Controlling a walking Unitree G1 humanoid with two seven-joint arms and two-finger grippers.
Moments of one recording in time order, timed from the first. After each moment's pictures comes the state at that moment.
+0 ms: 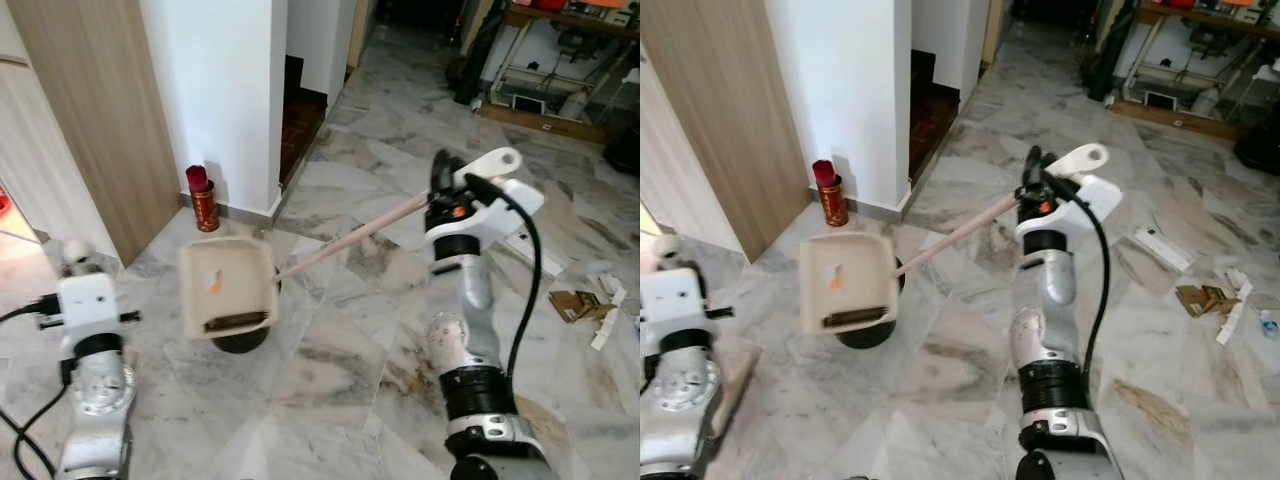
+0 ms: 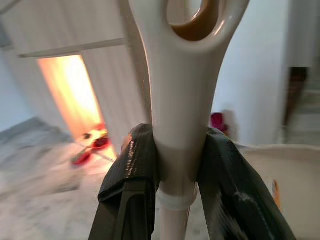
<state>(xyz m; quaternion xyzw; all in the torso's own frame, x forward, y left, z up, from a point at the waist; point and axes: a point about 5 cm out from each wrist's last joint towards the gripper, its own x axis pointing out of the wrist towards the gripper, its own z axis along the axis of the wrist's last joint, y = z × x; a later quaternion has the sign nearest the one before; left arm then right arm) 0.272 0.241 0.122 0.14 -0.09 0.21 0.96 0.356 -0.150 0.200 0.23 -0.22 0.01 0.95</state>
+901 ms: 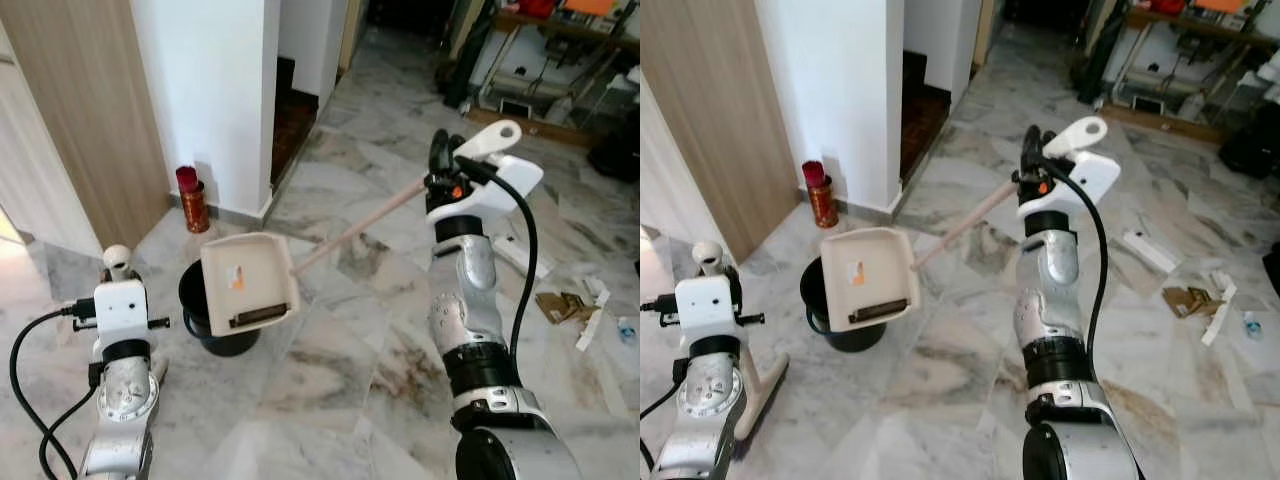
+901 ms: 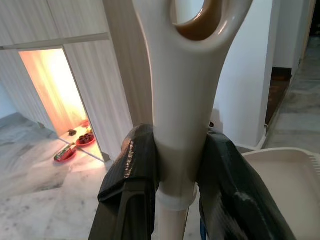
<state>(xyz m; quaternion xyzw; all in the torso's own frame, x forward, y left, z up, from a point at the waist) 0.271 0.234 0.114 0.13 -0.08 0.20 0.97 0.369 -0.136 0.211 0.19 -0.23 0.05 0.95</state>
